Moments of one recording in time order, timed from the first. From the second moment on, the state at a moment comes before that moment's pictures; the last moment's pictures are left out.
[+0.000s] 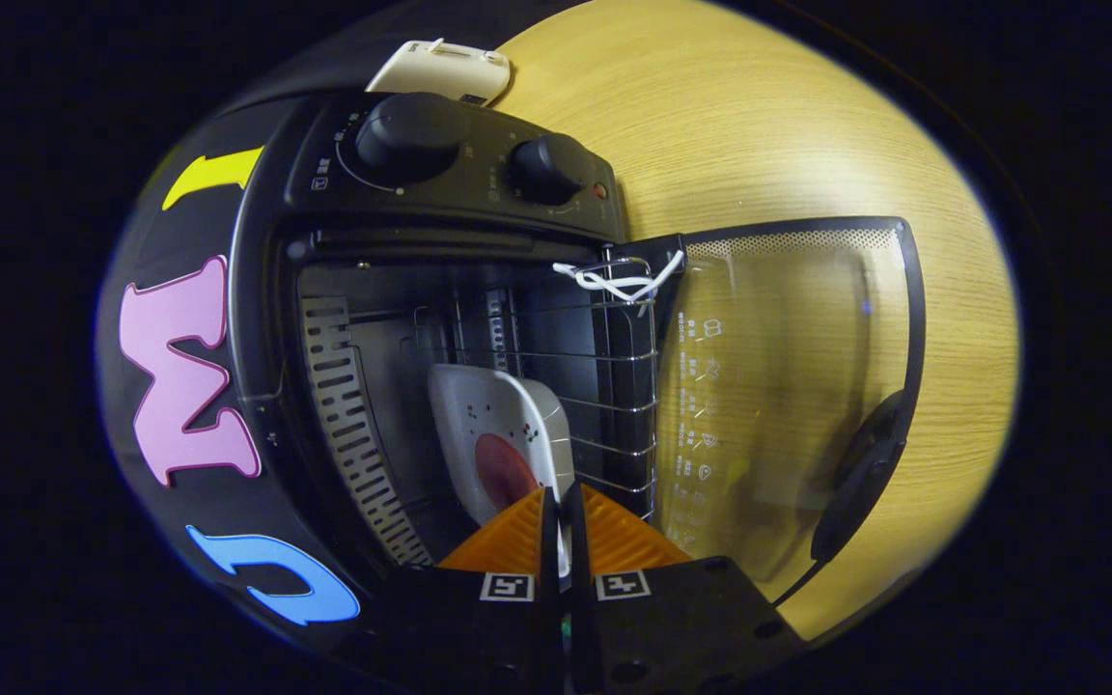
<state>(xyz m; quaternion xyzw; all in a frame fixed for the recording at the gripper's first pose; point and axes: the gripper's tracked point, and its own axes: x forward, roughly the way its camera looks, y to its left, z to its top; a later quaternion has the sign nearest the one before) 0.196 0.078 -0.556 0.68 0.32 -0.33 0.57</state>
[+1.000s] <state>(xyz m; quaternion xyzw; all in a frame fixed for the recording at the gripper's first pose) 0.074 0.034 -0.435 0.42 0.40 -0.12 0.80</state>
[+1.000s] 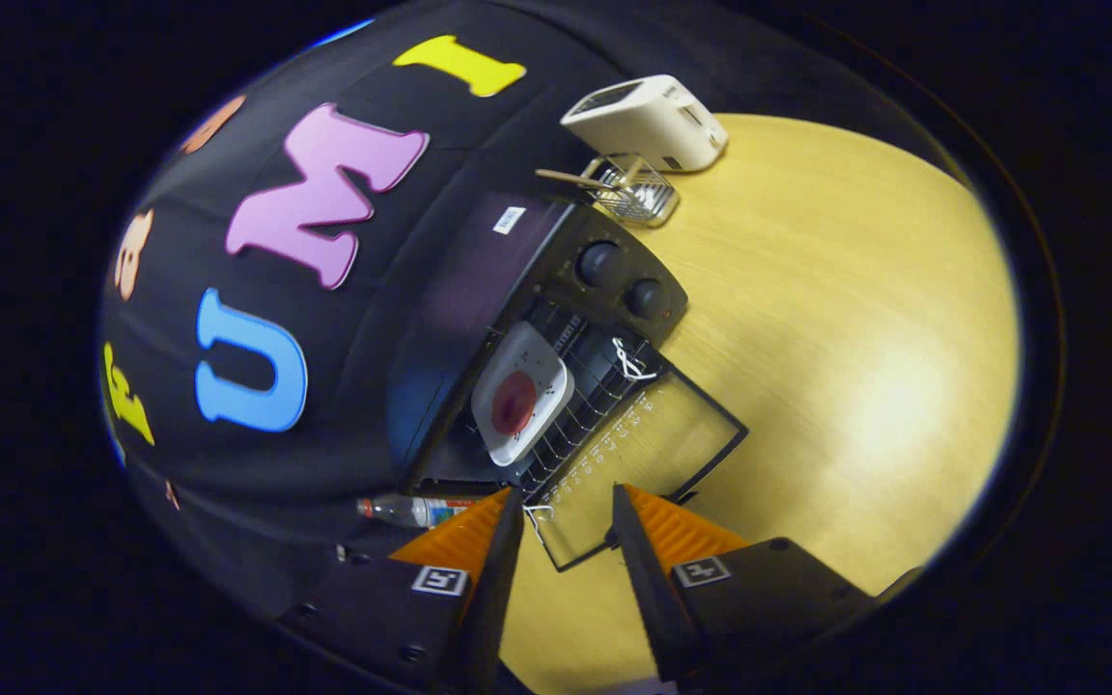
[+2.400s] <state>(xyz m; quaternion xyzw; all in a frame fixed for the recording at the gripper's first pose) 0.026 0.090 -0.604 0.07 0.56 -0.06 0.83</state>
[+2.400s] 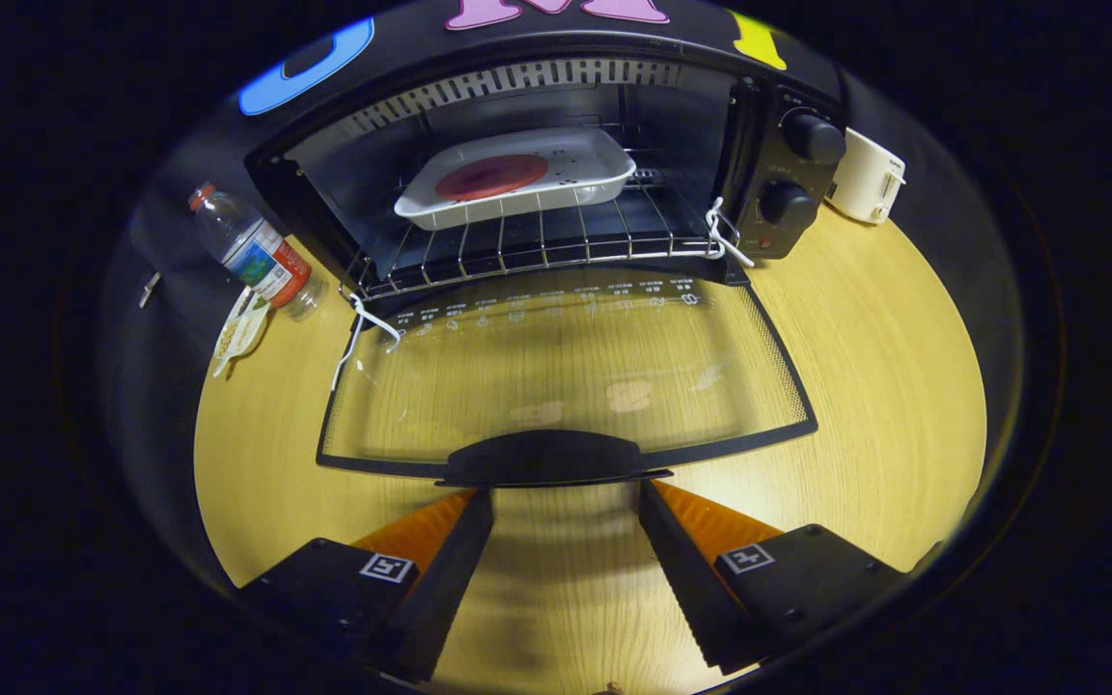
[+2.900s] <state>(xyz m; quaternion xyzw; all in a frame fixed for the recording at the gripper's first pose) 0.038 0.095 -0.531 0.10 0.49 -0.03 0.86</state>
